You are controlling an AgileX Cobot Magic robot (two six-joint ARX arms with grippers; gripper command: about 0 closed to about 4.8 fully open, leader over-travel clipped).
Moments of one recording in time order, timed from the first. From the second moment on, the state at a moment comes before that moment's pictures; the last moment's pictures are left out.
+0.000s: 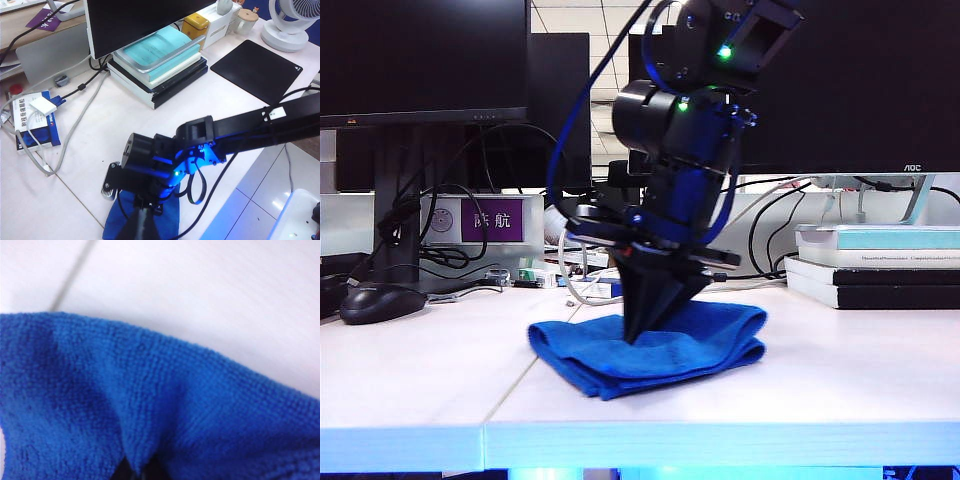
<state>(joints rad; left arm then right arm) -0.49 1.19 1.85 -1.10 0.38 0.10 0.68 2.01 1.45 -0.65 -0.18 0.10</state>
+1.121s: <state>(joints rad) -0.49 1.19 1.85 -1.12 0.38 0.10 0.81 2.22 1.77 -0.77 -0.15 0.10</state>
